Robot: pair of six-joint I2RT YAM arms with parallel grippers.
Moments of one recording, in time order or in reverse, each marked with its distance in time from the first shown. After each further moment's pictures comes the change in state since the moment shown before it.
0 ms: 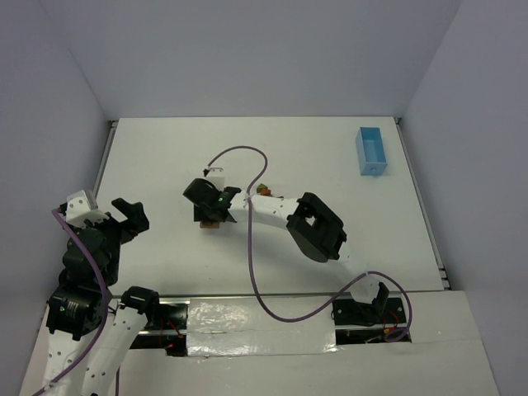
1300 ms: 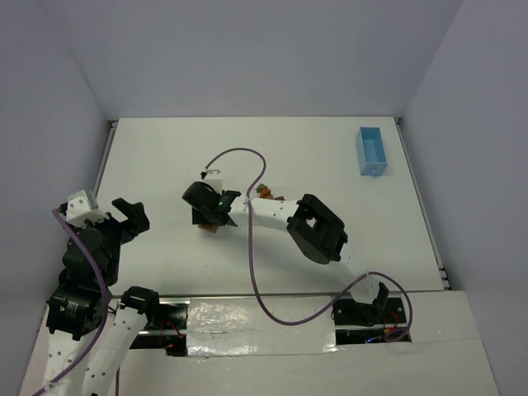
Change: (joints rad) left arm 0.000 0.000 0.000 0.000 0.008 0.000; right arm 0.019 -0.018 -0.053 0.058 -0.002 -0.021
